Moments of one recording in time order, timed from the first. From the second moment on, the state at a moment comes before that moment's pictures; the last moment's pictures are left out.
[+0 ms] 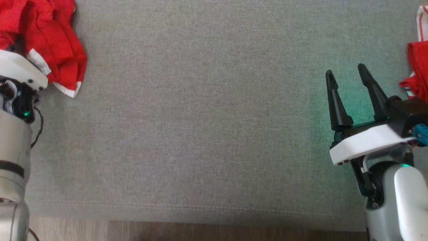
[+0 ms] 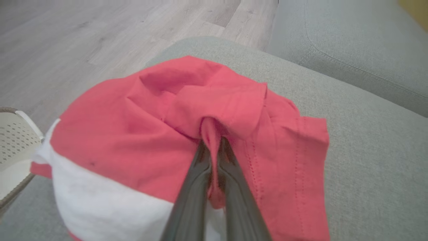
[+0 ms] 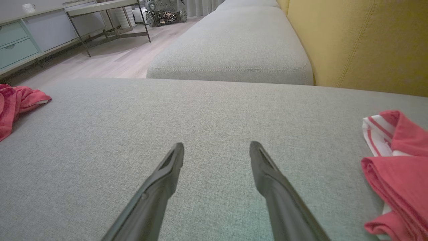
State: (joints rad) left arm -1.02 0.33 -0.23 1.26 -0.63 -0.12 -0.16; right arm -0.18 -0.05 0.04 -0.15 0.07 0.13 0.18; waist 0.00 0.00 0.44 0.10
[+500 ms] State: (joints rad) left arm -1.01 0.41 -0.30 1.08 -0.56 -0.13 -0.25; right arm -0.17 -0.05 0.01 -0.13 0.09 0.13 0.16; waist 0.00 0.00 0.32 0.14
